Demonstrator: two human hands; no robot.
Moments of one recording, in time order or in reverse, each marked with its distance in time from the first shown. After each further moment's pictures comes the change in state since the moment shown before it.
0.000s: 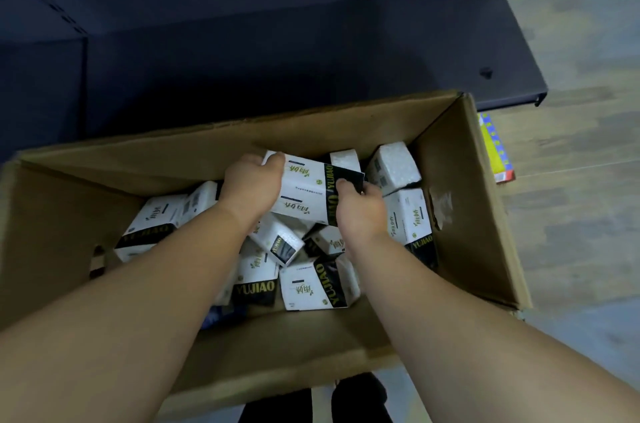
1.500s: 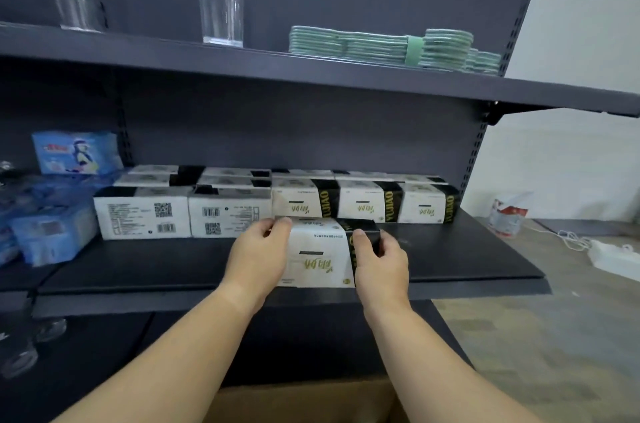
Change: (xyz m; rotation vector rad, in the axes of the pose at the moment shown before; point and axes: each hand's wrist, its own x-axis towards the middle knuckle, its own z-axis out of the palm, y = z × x) left_hand -0.195 0.245 -0.134 -0.408 0.223 0.707; right_hand -0.166 -0.267 -0.077 0.171 0.094 -0.980
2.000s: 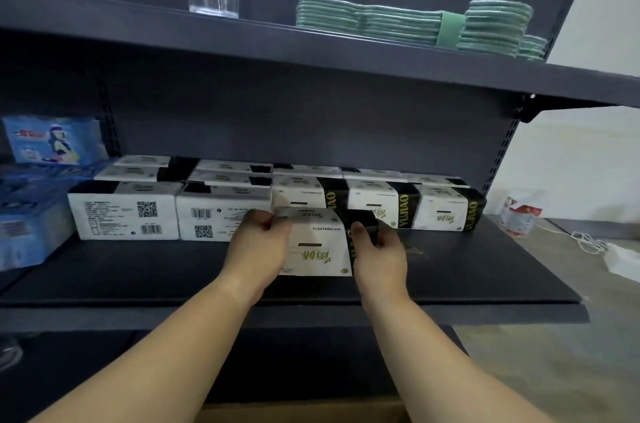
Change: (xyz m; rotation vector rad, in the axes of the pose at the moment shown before) left_hand 0.057 -0.008 0.019 0.015 0.070 -0.039; right_hand 0.058 0.005 0.031 0.058 -0.035 0.002
